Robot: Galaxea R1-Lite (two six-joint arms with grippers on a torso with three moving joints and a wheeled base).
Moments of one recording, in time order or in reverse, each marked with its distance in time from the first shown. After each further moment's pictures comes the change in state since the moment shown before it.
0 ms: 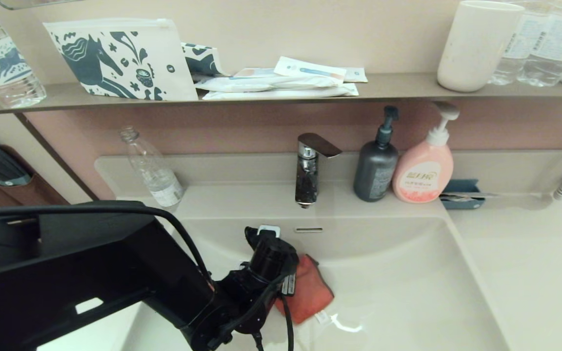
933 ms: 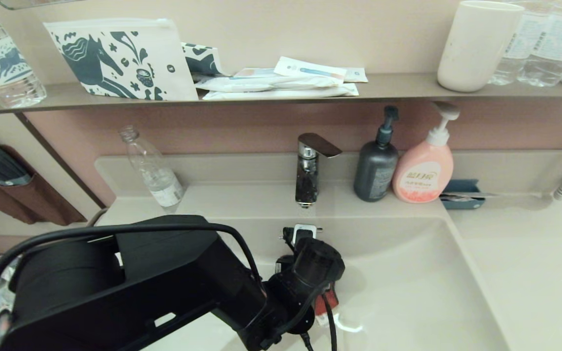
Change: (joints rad) left arm -0.116 0.140 -0.230 0.006 0.111 -0.018; right arm 0.000 0.000 0.000 0.000 0.000 0.000
